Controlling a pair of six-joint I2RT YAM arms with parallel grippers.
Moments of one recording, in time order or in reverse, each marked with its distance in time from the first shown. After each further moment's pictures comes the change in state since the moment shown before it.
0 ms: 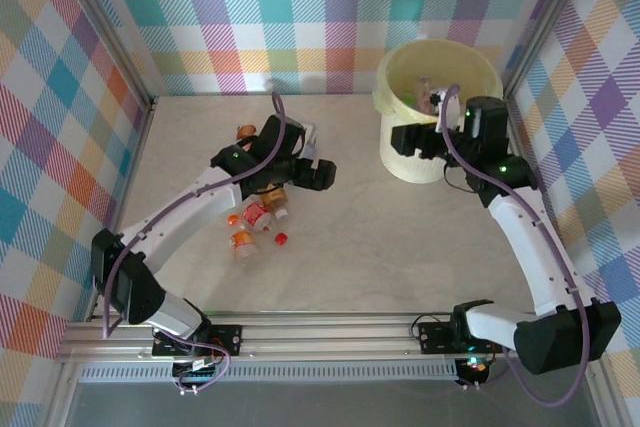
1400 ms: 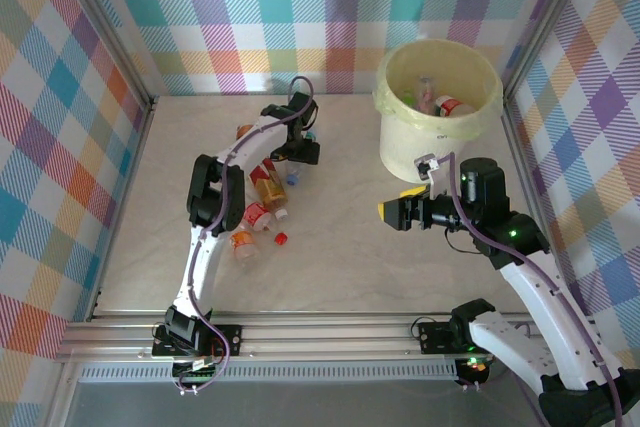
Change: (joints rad) left arm 0.211 0.832 0.670 -0.261 -0.102 0.057; right arm 0.139 -0.361 -0.283 -0.196 -0.149 0.040
